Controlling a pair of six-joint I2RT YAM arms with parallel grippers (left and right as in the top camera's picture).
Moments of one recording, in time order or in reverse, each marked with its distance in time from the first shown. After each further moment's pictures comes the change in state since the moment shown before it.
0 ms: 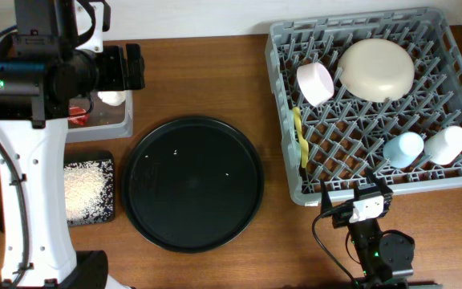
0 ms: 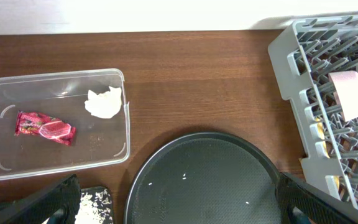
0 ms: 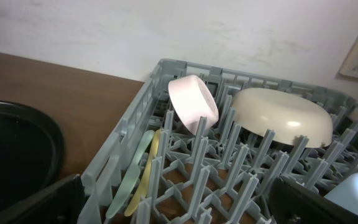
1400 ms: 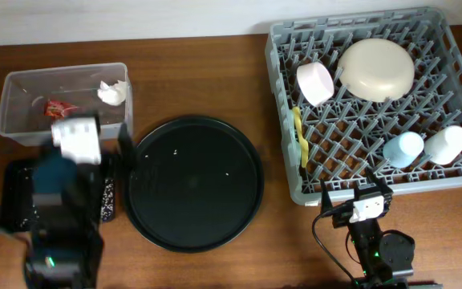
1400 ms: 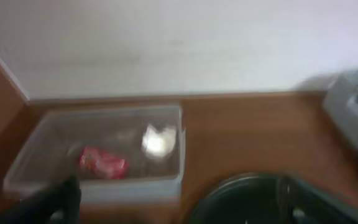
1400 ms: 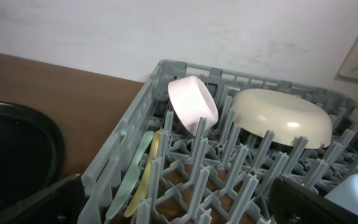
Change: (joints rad) left arm 0.052 -0.930 -1.439 1.047 -0.172 0.099; right arm 0.000 -0.002 0.000 0.002 0.000 0.000
